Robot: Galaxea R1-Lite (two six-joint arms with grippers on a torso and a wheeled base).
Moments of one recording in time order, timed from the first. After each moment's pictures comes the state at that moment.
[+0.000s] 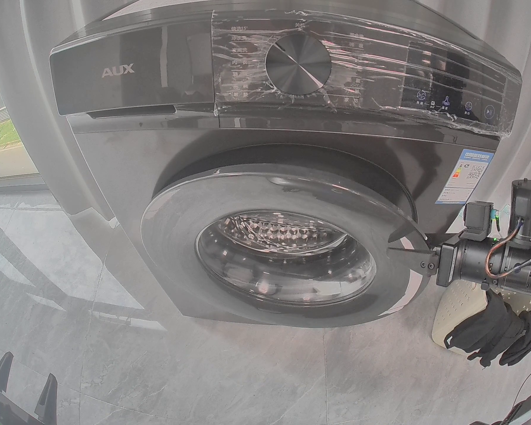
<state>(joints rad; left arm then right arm) 0.00 0.02 -0.02 0.00 0.00 -0.01 0.37 1.46 -0.58 -0.57 0.27 0.14</state>
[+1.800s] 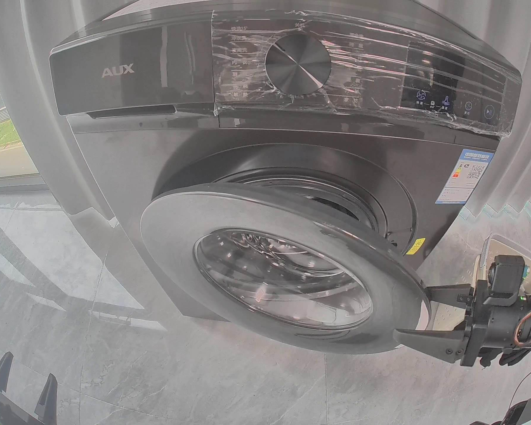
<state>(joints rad) 0.00 0.02 -0.02 0.00 0.00 -0.01 0.61 1.20 -0.36 -0.56 0.30 0.20</state>
